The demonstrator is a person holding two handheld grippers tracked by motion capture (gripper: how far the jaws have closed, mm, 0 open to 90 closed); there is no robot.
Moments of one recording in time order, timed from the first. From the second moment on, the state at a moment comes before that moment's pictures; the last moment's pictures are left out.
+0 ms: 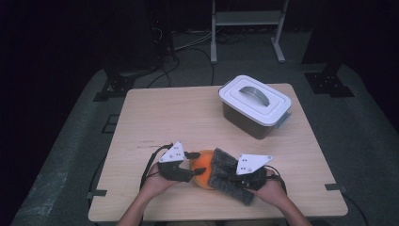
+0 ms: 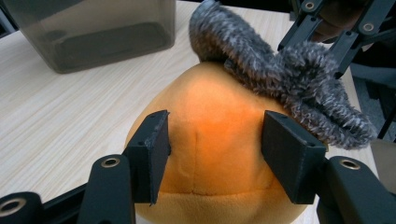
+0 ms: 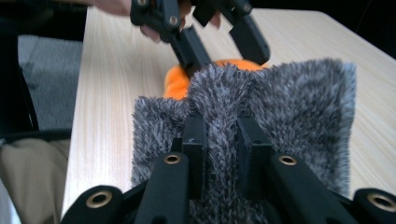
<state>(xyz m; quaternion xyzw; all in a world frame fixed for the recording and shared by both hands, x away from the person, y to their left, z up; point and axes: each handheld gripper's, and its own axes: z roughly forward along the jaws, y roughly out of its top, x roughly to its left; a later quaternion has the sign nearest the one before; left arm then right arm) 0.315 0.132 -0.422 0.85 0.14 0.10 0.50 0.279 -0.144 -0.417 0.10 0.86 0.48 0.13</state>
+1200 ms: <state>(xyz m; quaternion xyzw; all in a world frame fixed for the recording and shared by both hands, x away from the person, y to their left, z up) 0.307 0.123 -0.425 0.86 0.07 0.07 0.50 0.295 -0.167 -0.408 0.14 0.84 0.52 0.10</state>
